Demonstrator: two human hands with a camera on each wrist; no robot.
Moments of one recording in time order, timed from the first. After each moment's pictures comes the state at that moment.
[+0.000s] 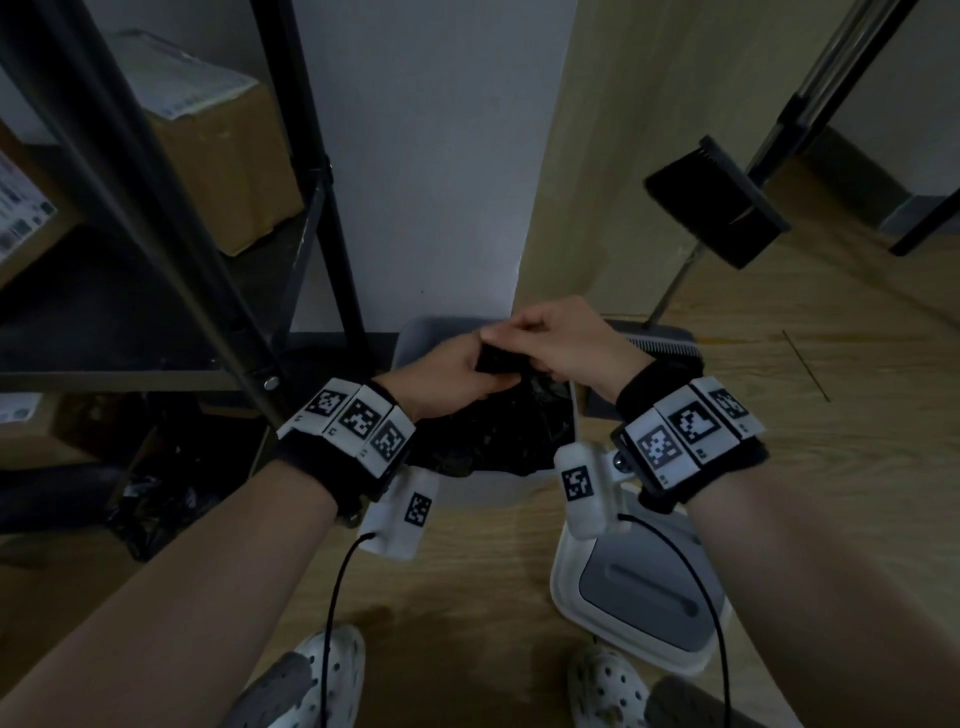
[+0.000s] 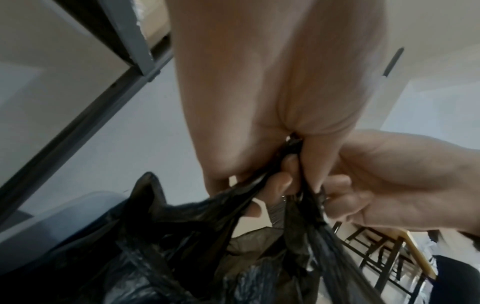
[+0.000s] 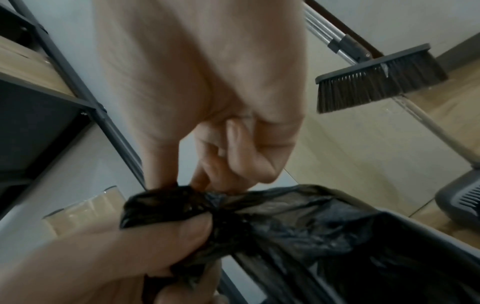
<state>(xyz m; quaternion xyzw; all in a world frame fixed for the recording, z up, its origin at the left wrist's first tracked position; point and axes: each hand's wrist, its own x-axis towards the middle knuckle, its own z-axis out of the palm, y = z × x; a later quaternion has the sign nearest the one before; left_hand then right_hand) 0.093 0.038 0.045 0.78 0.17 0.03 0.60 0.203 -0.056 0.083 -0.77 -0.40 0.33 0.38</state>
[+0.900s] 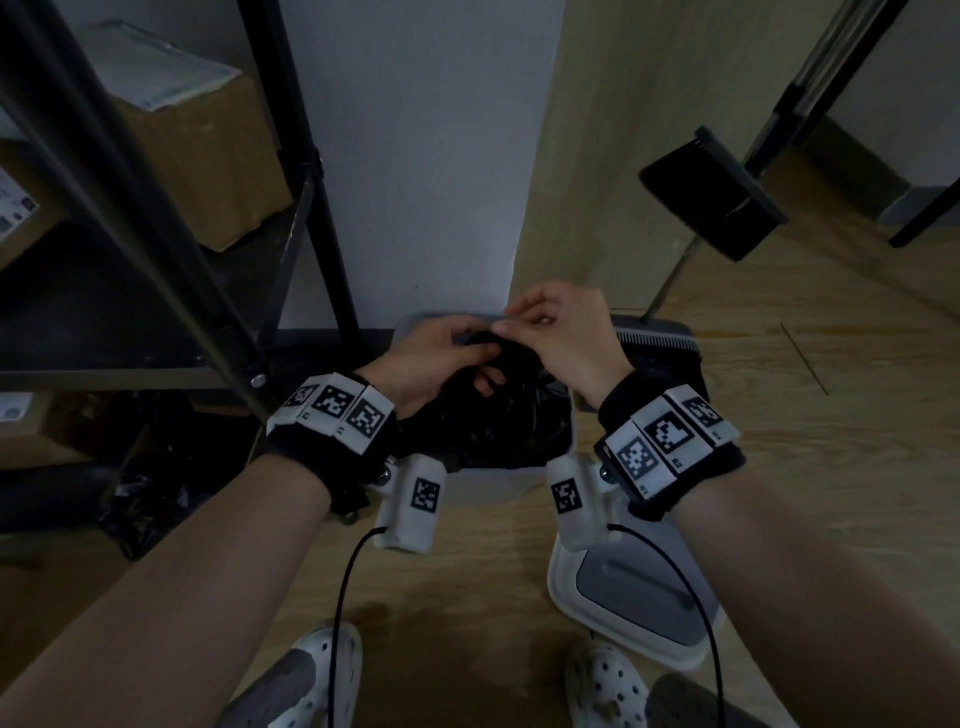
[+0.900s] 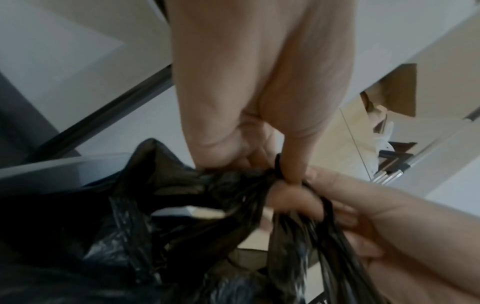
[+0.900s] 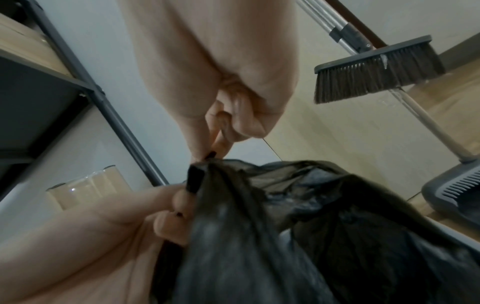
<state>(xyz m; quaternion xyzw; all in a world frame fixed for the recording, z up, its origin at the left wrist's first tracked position) 0.093 0.040 0.043 0.60 0.25 0.09 0.75 0.208 -0.054 0.058 -0.77 -0.35 0.21 0.50</state>
